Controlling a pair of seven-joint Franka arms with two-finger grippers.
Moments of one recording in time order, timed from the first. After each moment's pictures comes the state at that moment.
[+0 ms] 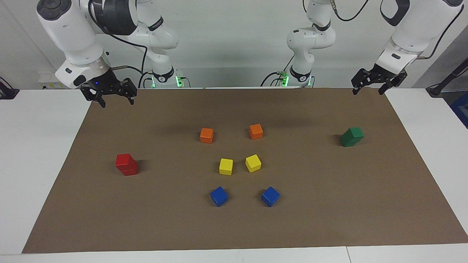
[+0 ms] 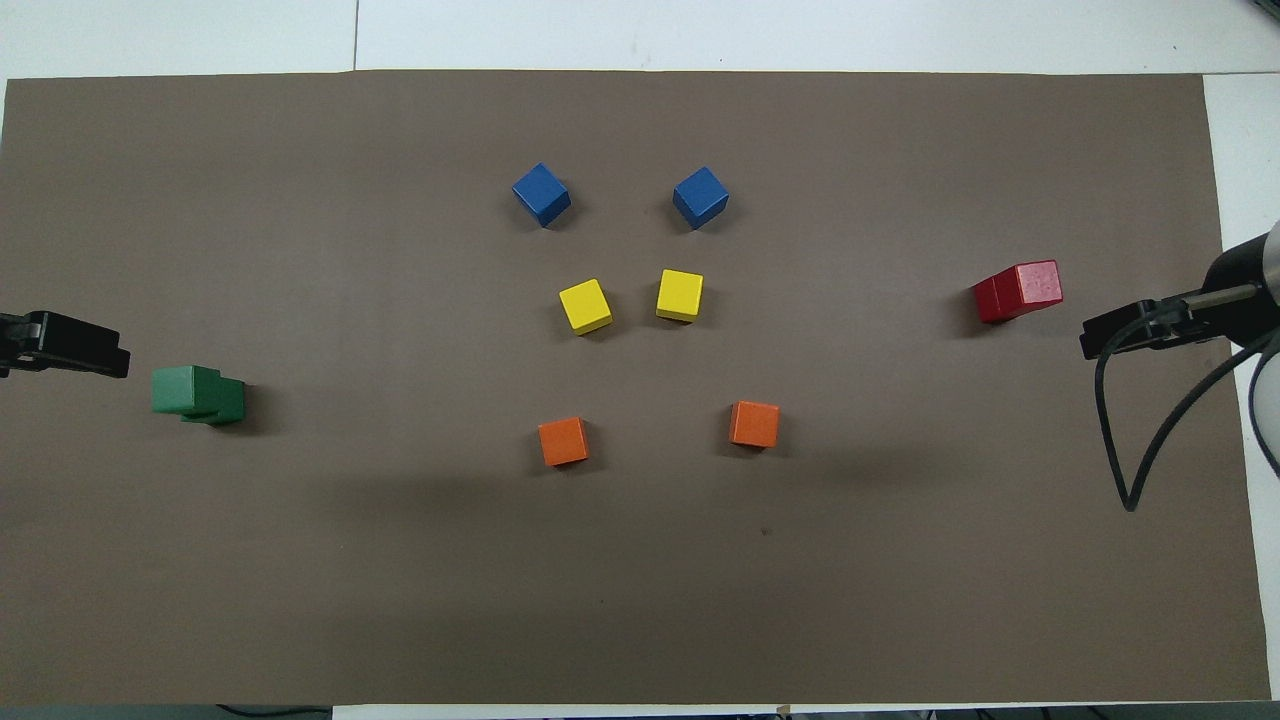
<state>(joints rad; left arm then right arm) 0.04 -0.07 -0.05 -1.65 0.01 1.50 0.06 -0.09 -0.05 0.07 -1.72 -0.02 1.59 -0.12</state>
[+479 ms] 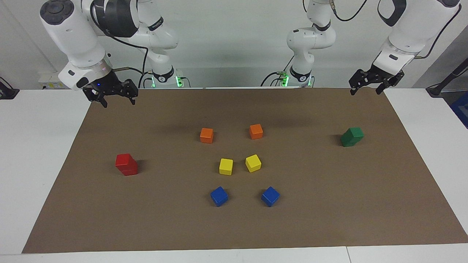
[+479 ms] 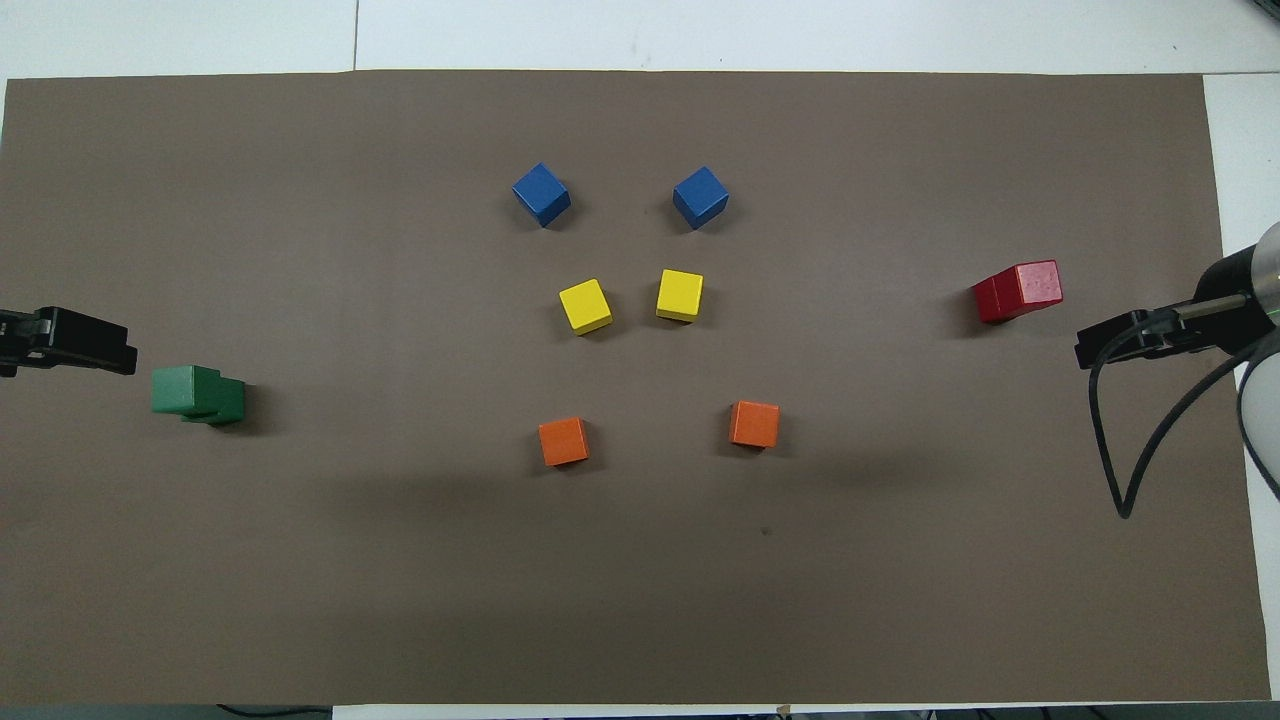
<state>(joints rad) 0.03 -0.07 -0.05 -1.65 0.01 1.52 0.07 -0.09 -0.06 0.08 -1.75 -0.02 1.61 -0.12</state>
